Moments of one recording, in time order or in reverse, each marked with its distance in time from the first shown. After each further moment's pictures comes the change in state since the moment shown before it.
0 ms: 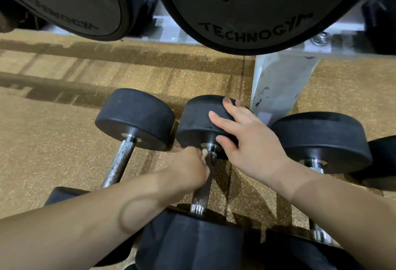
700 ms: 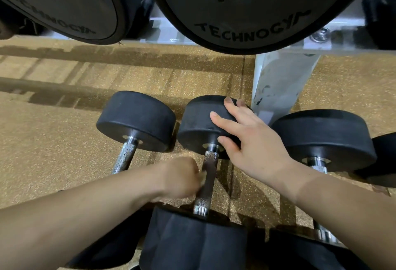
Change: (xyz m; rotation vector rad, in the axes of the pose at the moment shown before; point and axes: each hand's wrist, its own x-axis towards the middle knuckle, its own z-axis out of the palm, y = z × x) left_hand -0.011 0.001 -0.034 0.528 -0.287 0.056; right_hand -0.003 0.003 0.001 0.009 0.039 -0.002
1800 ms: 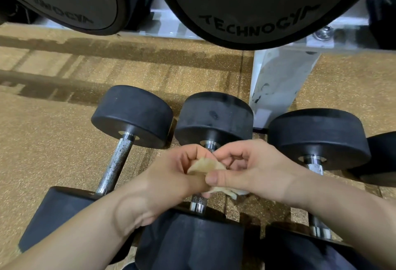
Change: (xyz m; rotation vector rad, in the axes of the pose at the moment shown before) left_hand -0.040 -0.004 0.011 -1.023 -0.013 0.393; right_hand -0.030 -0.039 -0.041 0.844 -0.543 0.311
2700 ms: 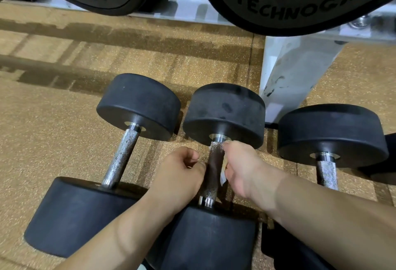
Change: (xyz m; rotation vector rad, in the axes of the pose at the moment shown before) left_hand 0.023 -0.057 -0.006 0.325 0.571 -0.167; right_hand 0.076 0.035 0.056 0.647 0.576 0.565
